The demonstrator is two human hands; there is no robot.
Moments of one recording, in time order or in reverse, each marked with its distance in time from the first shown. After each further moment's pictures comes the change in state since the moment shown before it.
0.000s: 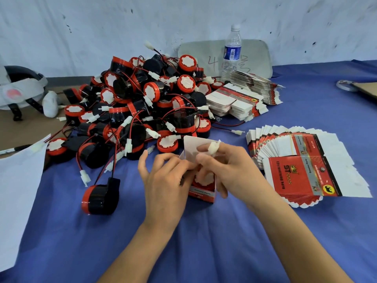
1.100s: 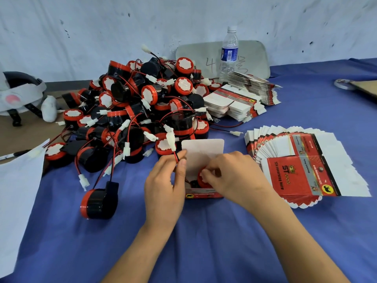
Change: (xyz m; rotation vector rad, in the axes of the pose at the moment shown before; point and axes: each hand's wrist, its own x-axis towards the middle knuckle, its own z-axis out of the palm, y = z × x) left_hand 0.002 0.001 0.007 -0.419 0.068 -0.184; right_hand 0.011 0.014 -0.007 -1.127 0.014 -0.179
